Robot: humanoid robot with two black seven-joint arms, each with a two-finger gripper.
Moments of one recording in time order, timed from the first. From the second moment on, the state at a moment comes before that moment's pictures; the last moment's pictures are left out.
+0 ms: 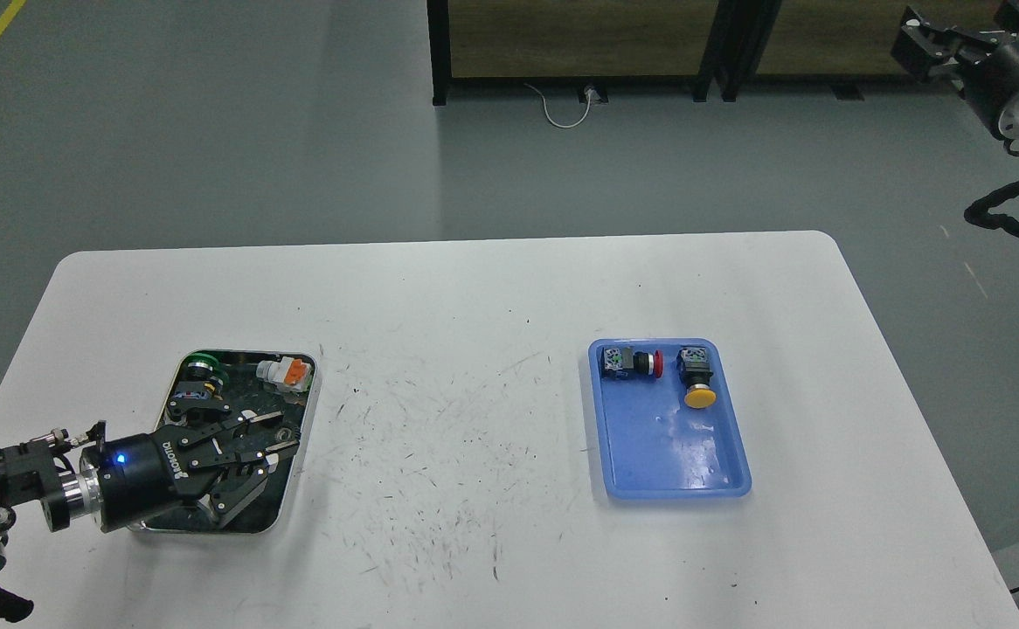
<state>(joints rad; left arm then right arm) -0.53 0.78 -0.23 -1.26 0.81 -0.34 -0.42 1.06 -0.57 0.72 0.39 -0.48 0.19 0.13</state>
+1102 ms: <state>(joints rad) -0.60 0.26 -0.02 -1.02 0.82 -0.27 -0.35 1.07 -0.52 0.64 0.35 -0.48 0.15 0.13</state>
